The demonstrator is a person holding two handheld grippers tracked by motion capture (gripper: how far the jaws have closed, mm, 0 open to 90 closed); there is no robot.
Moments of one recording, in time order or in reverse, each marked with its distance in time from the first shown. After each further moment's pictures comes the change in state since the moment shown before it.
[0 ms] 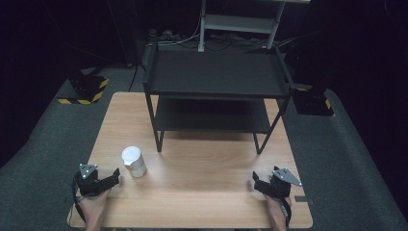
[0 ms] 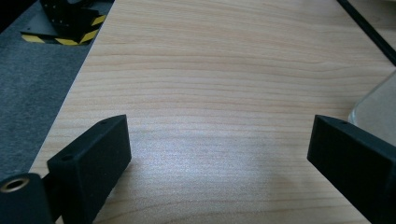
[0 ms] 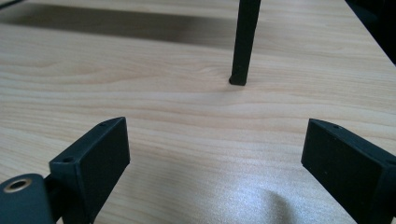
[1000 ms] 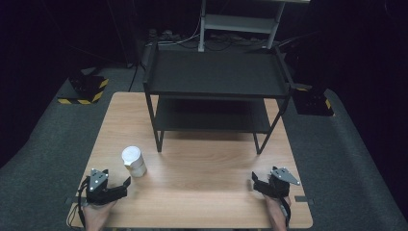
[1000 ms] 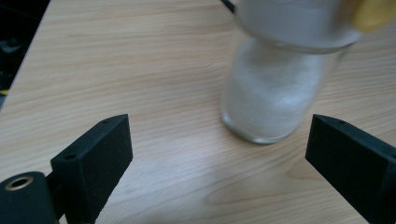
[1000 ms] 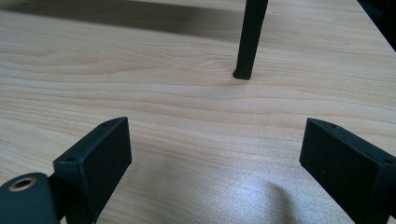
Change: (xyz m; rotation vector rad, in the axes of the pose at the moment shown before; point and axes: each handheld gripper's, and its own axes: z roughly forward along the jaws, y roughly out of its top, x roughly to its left) left arm -0.017 -0.004 -0.028 -0.054 -0.203 0.222; right arm 0.001 0.003 0.003 0.023 0.004 -0.020
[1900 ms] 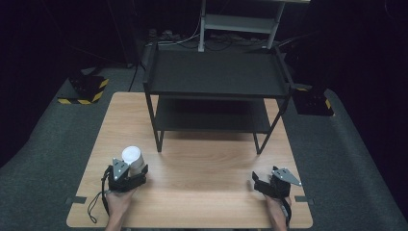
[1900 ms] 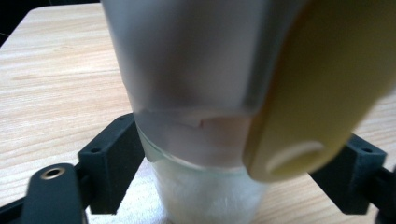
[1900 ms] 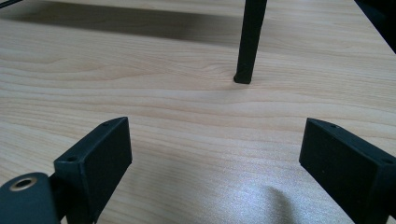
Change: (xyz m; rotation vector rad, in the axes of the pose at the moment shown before) left arm -0.036 0.012 0.043 -0.064 0.021 0.014; right arm -0.004 -0.004 -0.002 -0.023 0.015 0.015
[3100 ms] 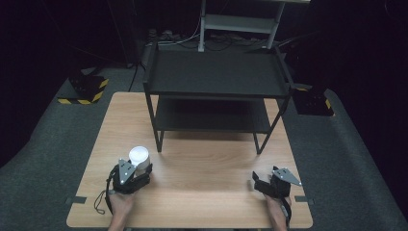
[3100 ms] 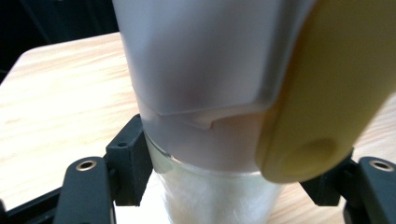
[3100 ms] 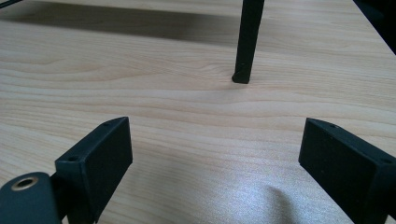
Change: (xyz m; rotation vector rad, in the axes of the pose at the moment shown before) left arm -0.025 0.020 -0.012 -0.030 -0.041 0.125; right arm 0.001 0.000 0.000 0.002 -0.006 0.004
